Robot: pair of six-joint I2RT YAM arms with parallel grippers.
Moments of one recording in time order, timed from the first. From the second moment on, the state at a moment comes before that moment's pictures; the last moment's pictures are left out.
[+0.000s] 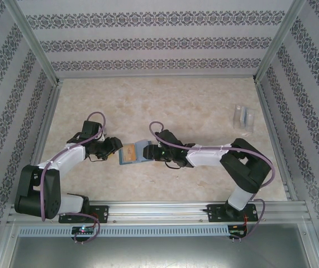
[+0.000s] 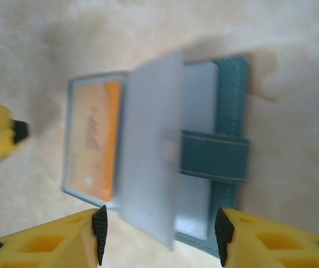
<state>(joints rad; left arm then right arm) -0.11 1.33 0.65 -0.39 0.44 -0.69 0.85 1.72 0.80 0.13 -0.18 0.87</state>
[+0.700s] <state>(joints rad) -0.09 1.35 0.65 -0.35 0.51 -0.70 0.90 1.86 0.99 0.21 -0.32 0.84</state>
